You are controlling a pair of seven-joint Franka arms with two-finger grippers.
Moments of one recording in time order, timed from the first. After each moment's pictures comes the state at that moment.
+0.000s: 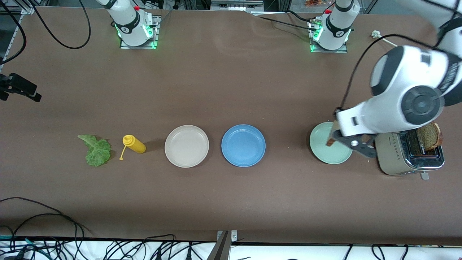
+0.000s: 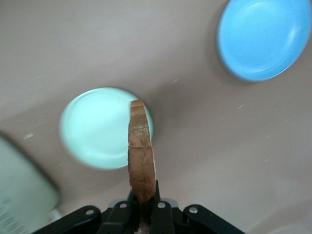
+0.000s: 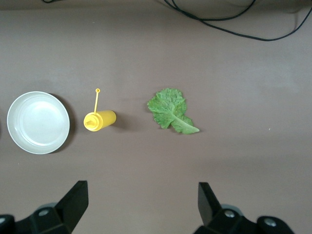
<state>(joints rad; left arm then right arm) -0.15 0.48 -0.13 -1.24 0.03 1.46 0.24 0.09 0.09 -0.17 -1.47 0.03 1.62 -0.04</state>
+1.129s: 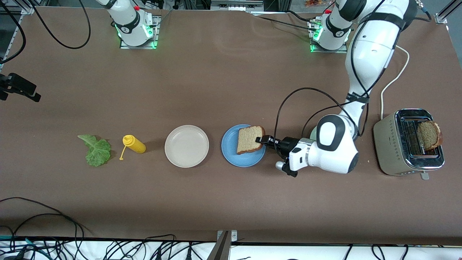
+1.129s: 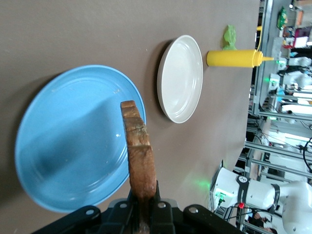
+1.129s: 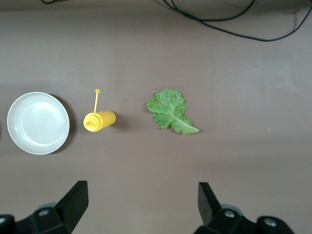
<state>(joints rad) -0.21 0.88 -0.12 -1.26 -0.91 1.80 0.39 0.08 0.09 -0.17 -1.47 0.03 1.62 -0.04</state>
